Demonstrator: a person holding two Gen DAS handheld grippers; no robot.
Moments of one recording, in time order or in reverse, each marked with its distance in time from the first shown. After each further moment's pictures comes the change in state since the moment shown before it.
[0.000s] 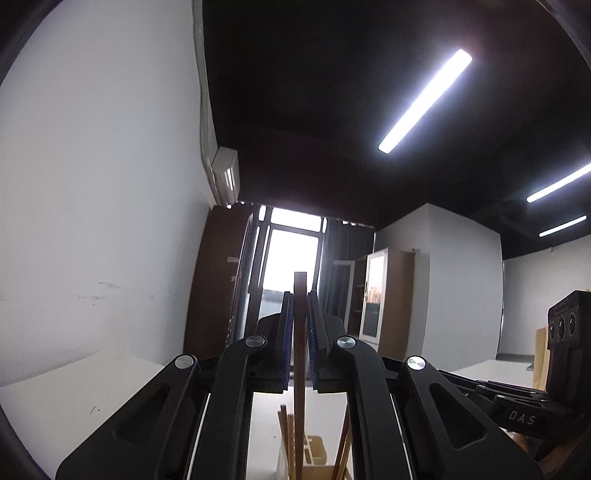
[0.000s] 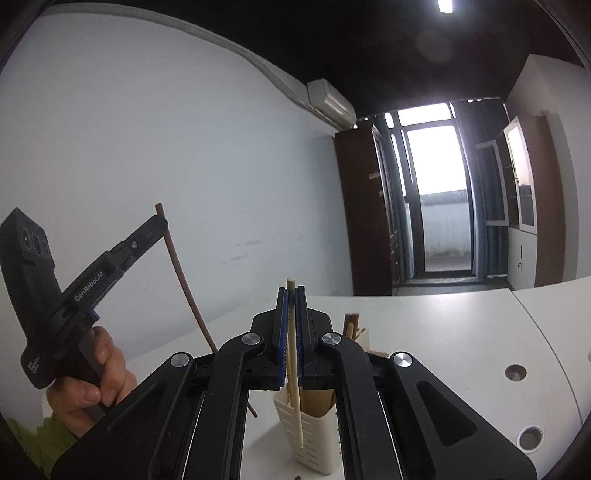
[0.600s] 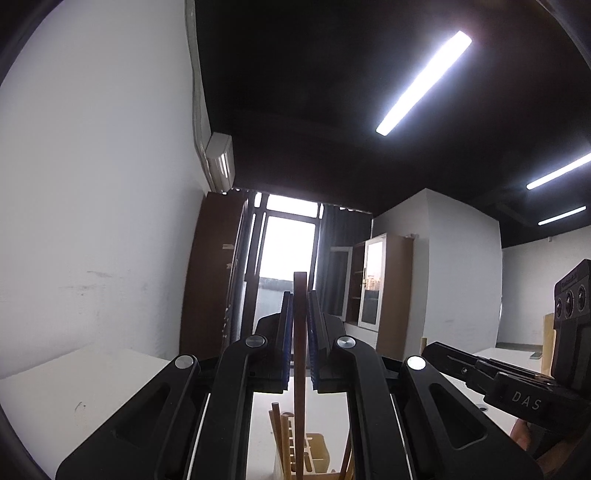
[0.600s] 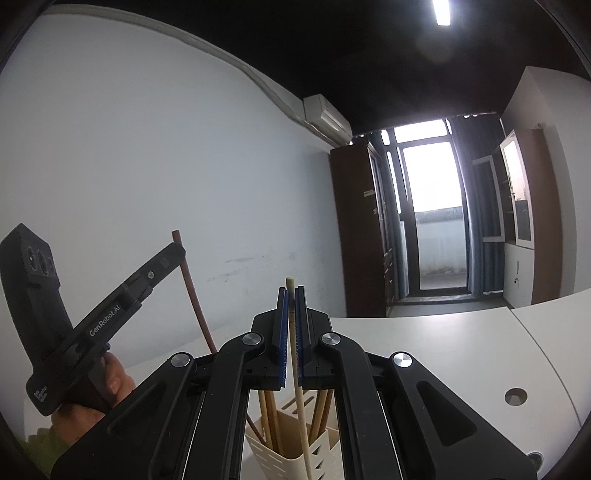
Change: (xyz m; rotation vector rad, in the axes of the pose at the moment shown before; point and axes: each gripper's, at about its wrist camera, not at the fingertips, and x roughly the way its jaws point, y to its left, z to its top) left arm 0.055 -0.012 -0.032 0.021 0.072 -0.015; right arm 0.034 -0.022 -0.008 -0.008 -0.021 -0.029
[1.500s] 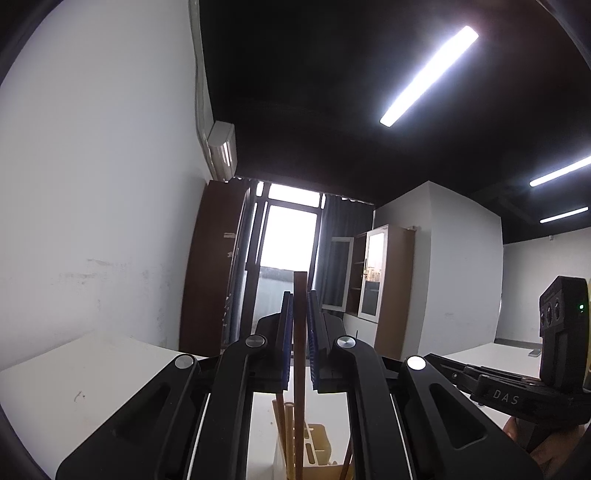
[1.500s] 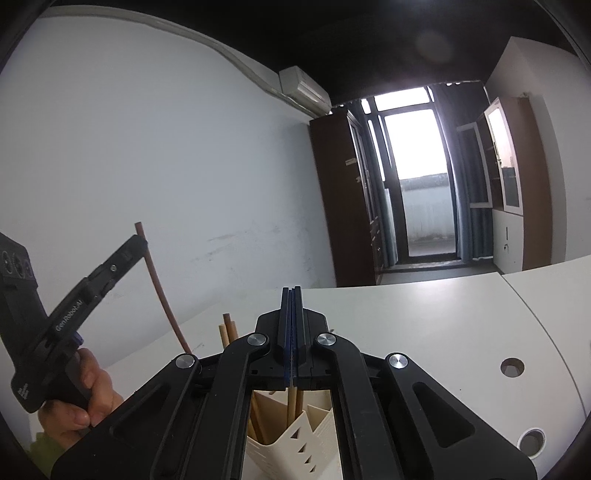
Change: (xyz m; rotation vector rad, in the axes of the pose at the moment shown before) left arm 0.001 0.012 -0.003 -0.017 0.038 -0.001; right arm 0.000 -0.013 0.001 0.071 0.109 -0.067
